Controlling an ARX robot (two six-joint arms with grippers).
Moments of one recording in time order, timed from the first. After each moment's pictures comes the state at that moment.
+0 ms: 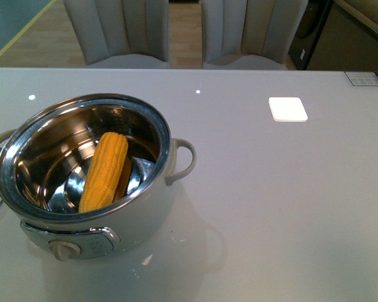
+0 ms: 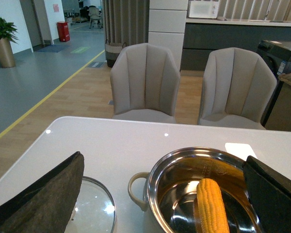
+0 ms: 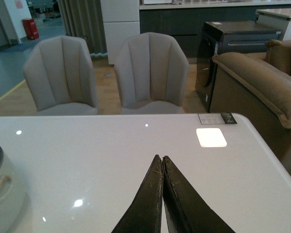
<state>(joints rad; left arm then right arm) 0.00 0.00 0.01 0.00 0.00 -0.01 0.00 0.01 0.02 0.00 0.00 0.01</state>
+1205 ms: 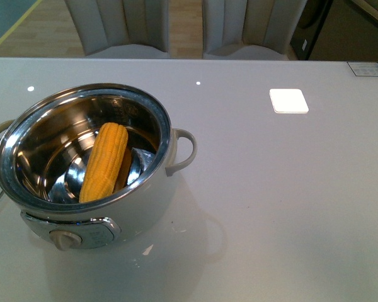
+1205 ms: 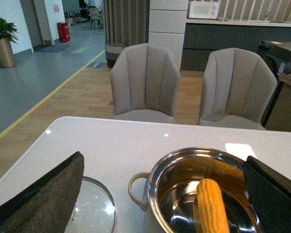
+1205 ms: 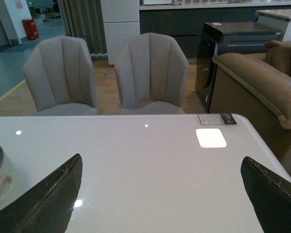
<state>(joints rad) 0.00 0.00 0.01 0.00 0.00 -0.01 0.00 0.01 0.02 0.00 0.00 0.00</state>
